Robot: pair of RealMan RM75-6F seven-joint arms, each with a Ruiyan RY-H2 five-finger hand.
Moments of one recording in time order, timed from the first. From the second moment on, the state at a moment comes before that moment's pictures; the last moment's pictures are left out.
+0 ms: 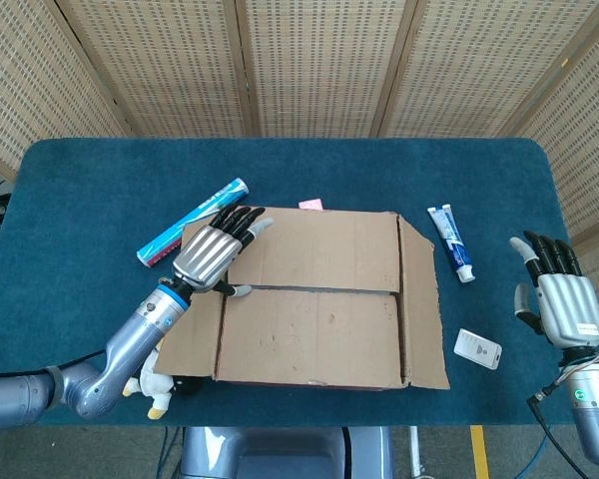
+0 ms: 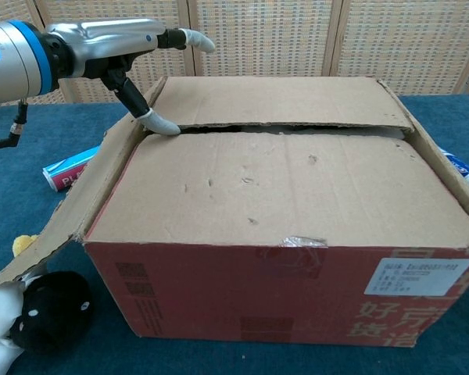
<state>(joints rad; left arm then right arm) -0.91 -1.34 -0.21 -1.75 1.04 0.96 0.43 0.28 -0.97 0.17 -1.84 -1.27 1.32 -0.11</state>
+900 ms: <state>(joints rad) -0.86 -1.38 -0.24 -1.68 1.24 1.14 0.34 0.26 -0.96 0.18 -1.85 -1.27 1.33 -0.10</state>
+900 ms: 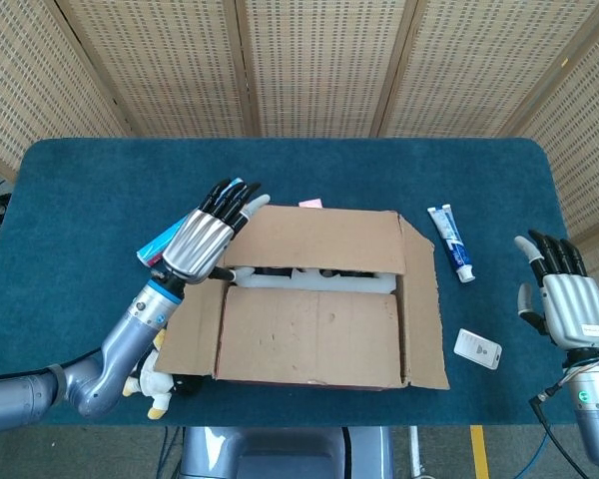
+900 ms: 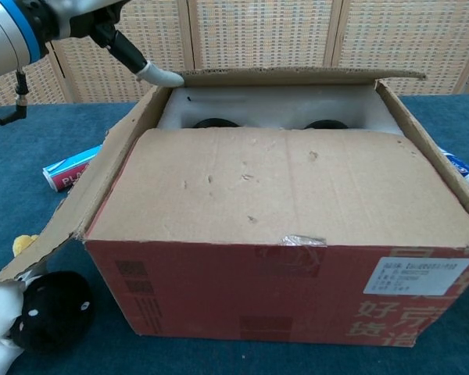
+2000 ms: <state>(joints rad) -1.08 -1.54 -0.41 -1.26 1.12 1.05 0.43 0.24 -0.93 0.18 -1.87 -1.28 1.35 -0.08</state>
